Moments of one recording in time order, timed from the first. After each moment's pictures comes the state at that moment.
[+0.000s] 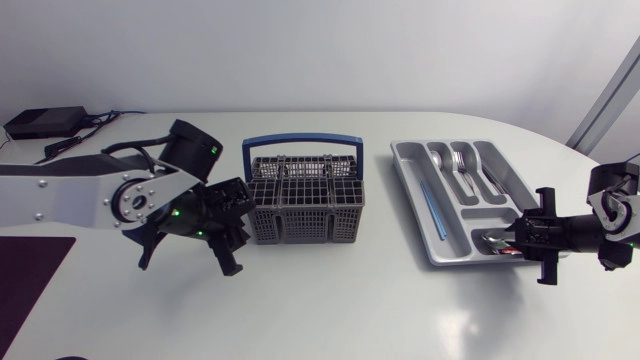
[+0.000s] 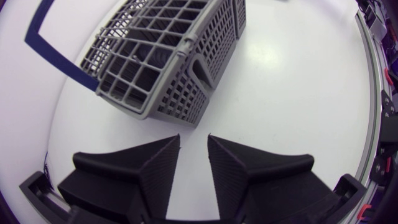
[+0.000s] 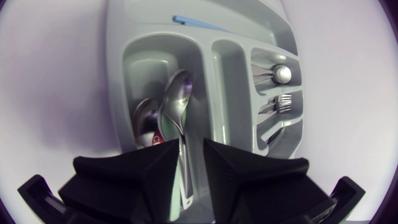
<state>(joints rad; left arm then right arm) -0.45 1.53 0.85 -0.35 0.03 0.67 -0.45 1.69 0.70 -0.05 -0.33 -1.83</state>
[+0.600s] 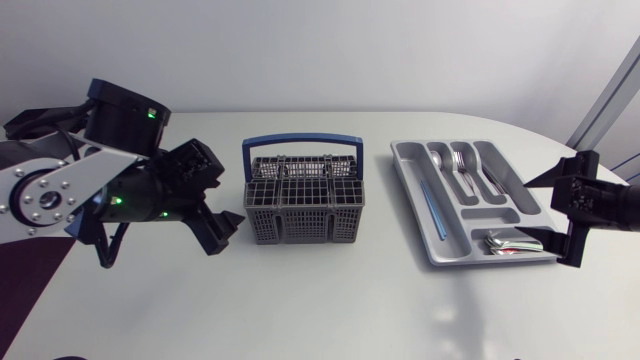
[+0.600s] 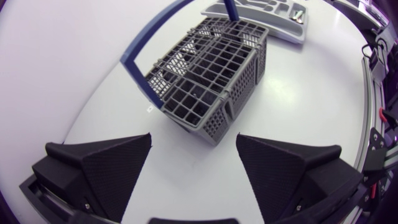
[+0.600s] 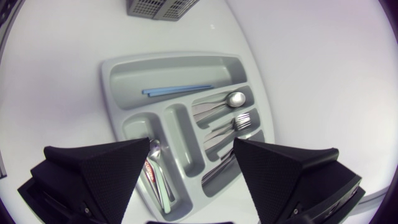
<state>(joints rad) -0.42 1.27 0.83 -0.37 0.03 0.53 -0.45 1.32 0.77 -0.40 -0.51 -1.61</state>
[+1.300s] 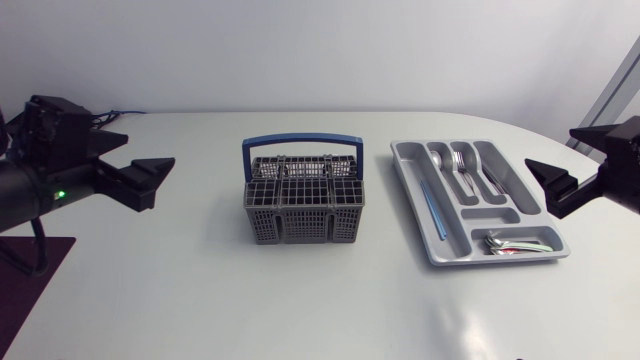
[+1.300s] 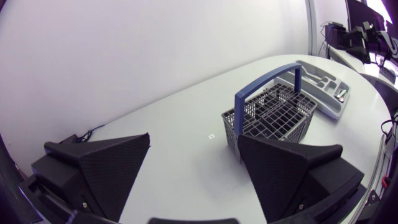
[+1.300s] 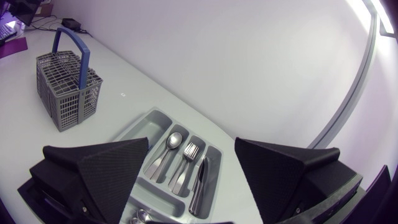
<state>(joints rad) -0.12 0.90 0.69 -0.19 0.12 0.34 -0.41 1.00 0.59 0.09 -0.54 -0.69</state>
